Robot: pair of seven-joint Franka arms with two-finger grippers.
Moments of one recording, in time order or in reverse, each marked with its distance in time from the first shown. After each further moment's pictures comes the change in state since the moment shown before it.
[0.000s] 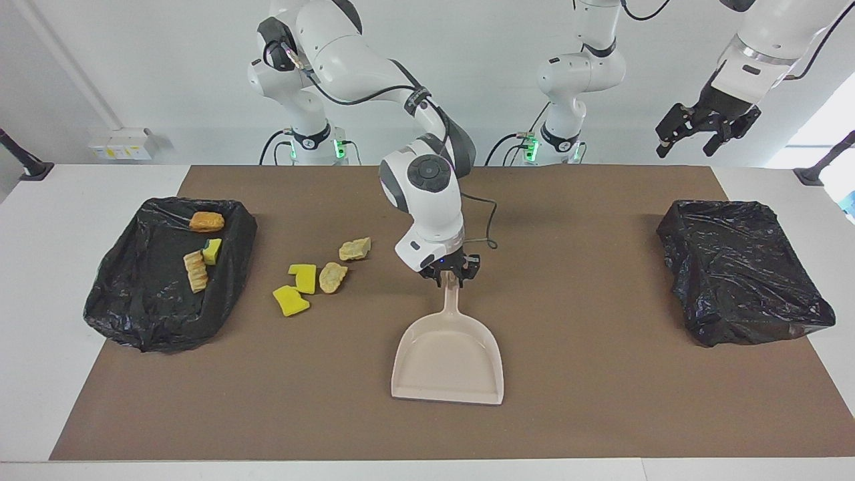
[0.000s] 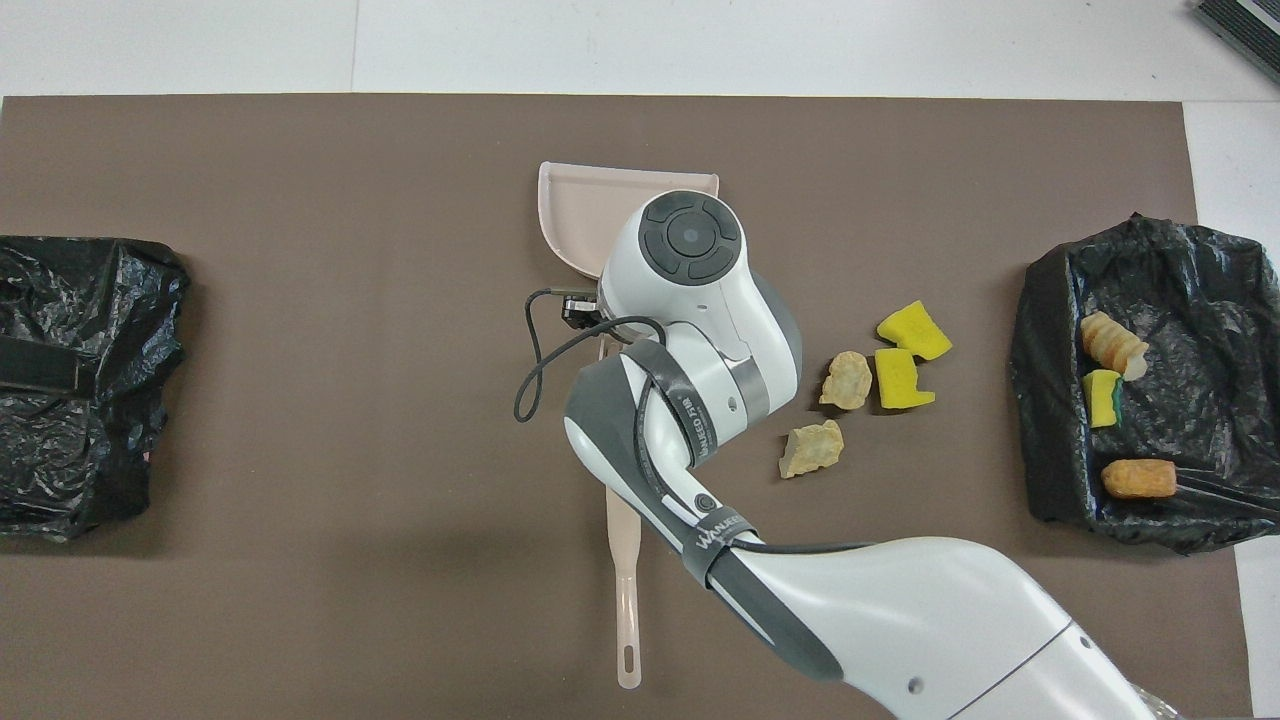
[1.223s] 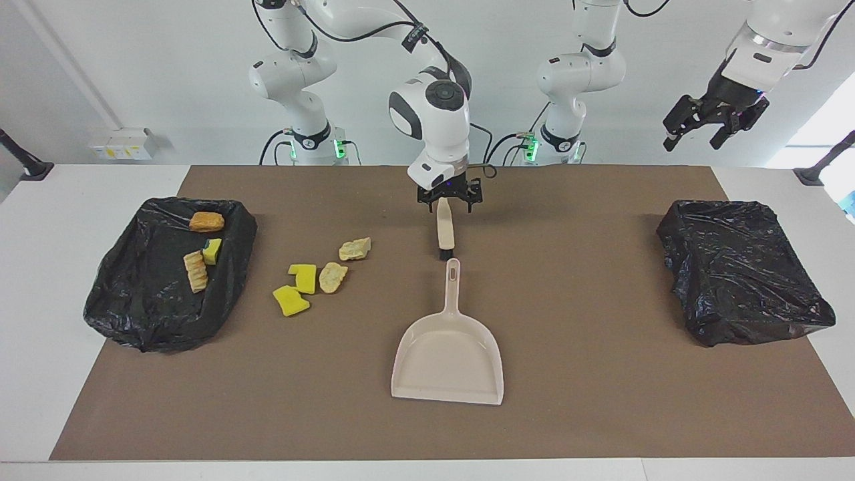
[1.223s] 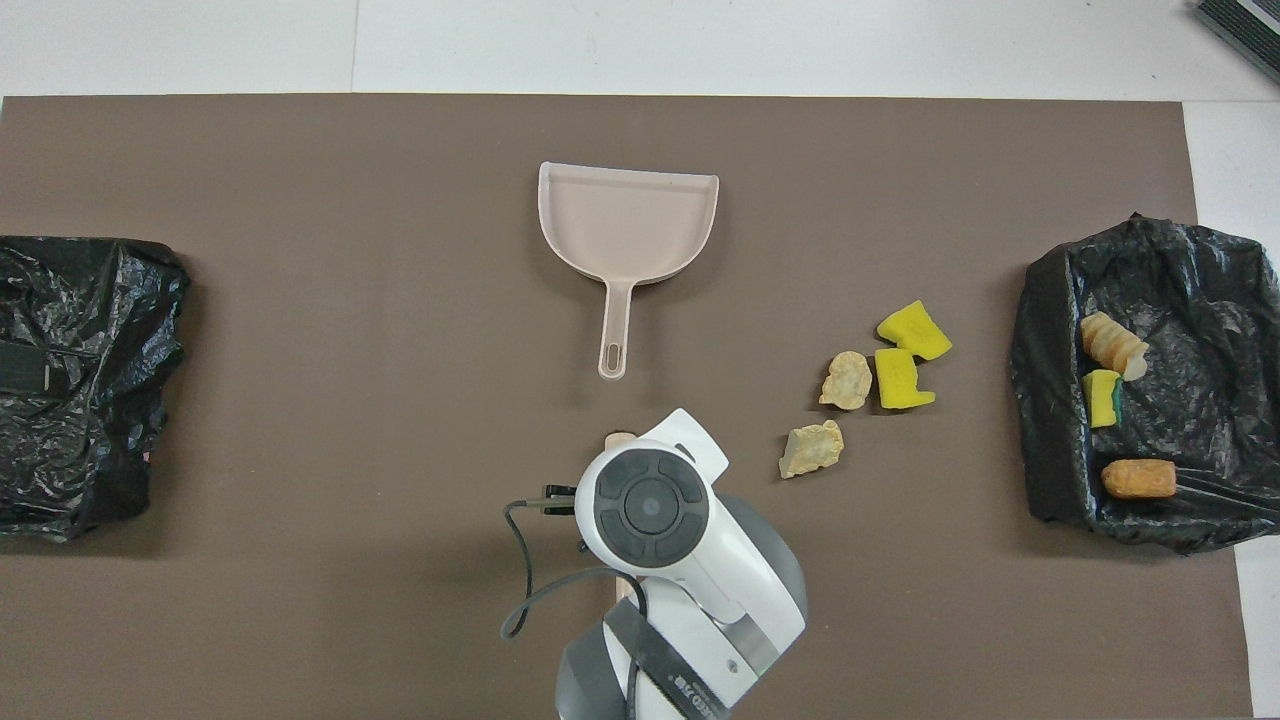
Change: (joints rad) left arm 0.000 -0.009 0.012 0.030 -0.002 -0.007 -0.001; right arm 0.167 -0.457 0.026 -0.655 0.002 0.119 0.164
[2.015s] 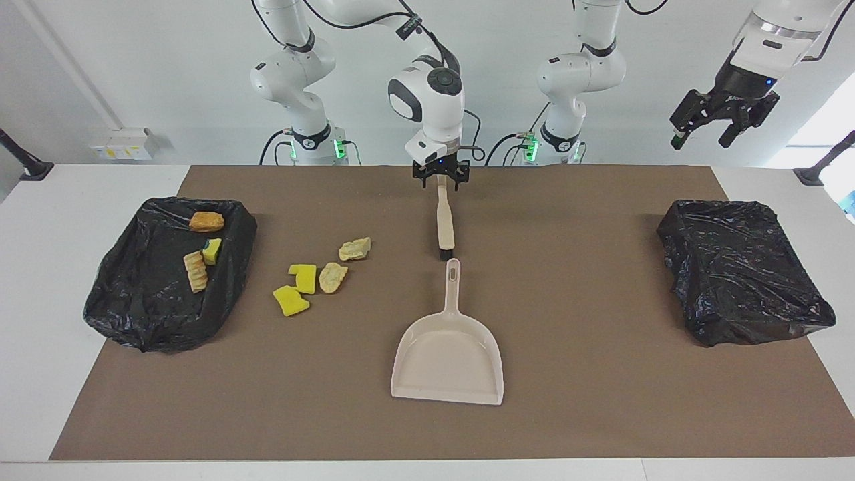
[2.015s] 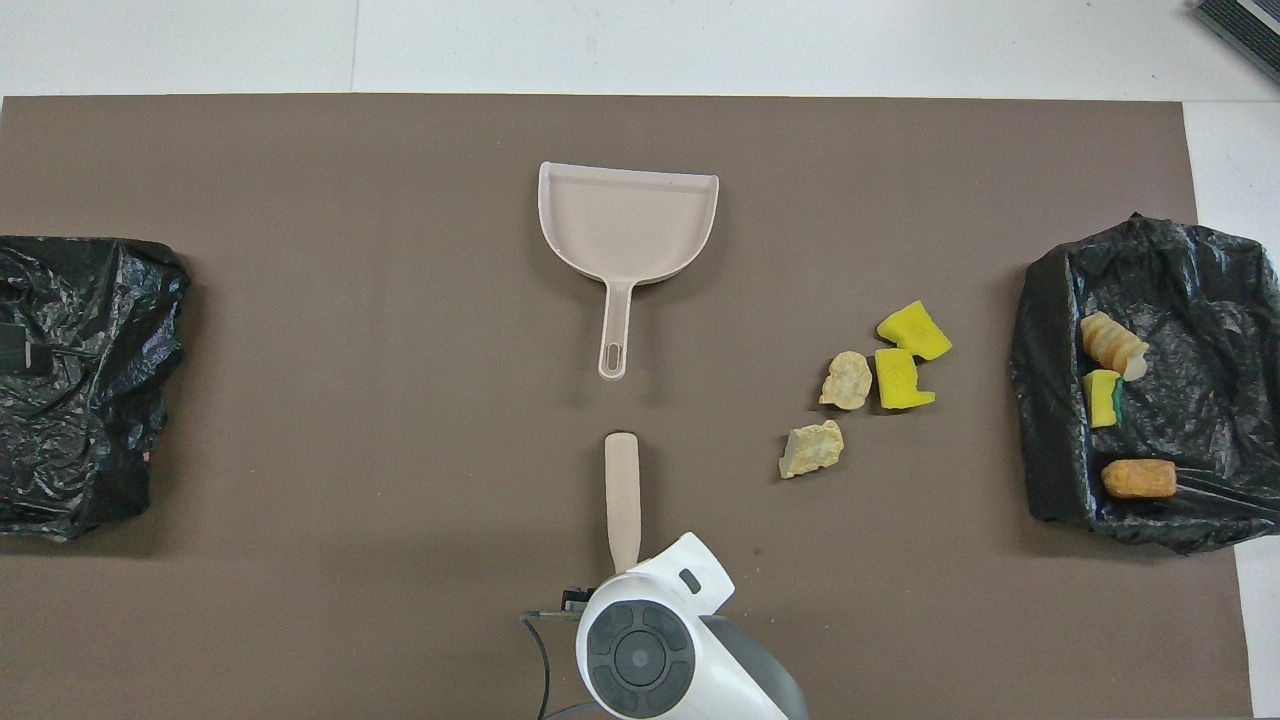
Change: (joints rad) left arm 0.000 0.000 -0.001 0.014 0.000 0.040 -0.002; right arm 0.110 -0.105 0.002 -0.207 0.000 0.028 0.154
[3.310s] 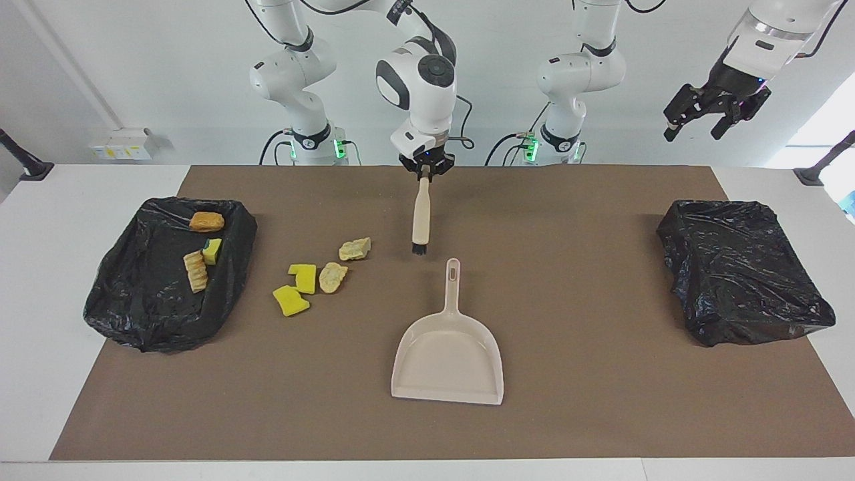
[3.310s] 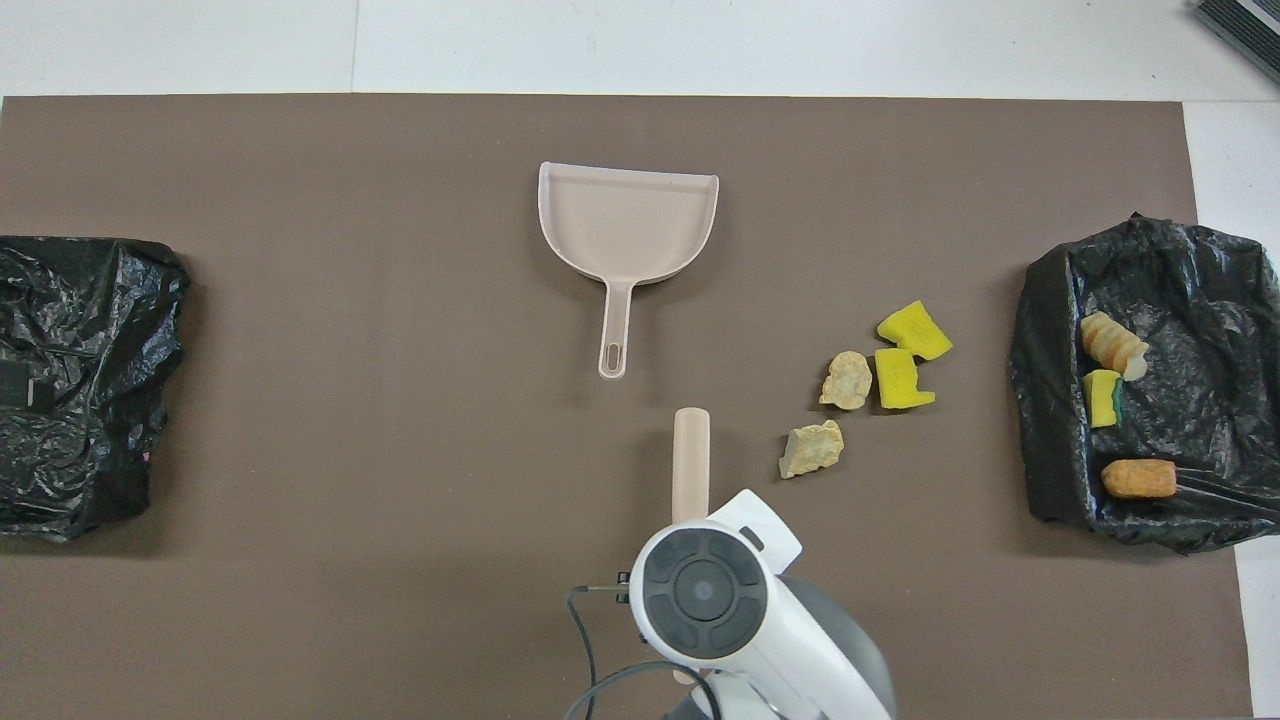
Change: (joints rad) left arm 0.000 -0.010 0.001 0.000 0.000 -0.089 0.000; right arm -0.129 -0.110 -0.016 0.106 0.003 -0.338 -0.167
